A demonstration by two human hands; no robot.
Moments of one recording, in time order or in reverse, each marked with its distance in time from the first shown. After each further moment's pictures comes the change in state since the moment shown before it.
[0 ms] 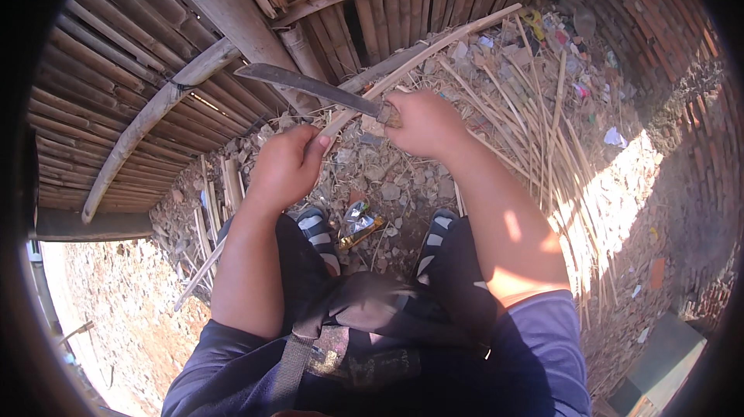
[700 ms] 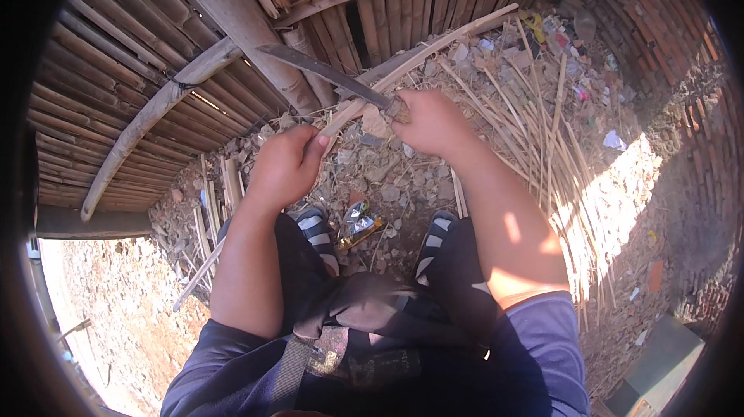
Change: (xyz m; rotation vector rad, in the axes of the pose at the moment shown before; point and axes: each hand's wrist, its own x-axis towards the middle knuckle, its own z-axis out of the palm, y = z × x) left_hand 0.001 0.001 -0.003 -0.003 -0.029 -0.044; right_hand 0.001 0.010 -0.001 0.049 0.023 0.039
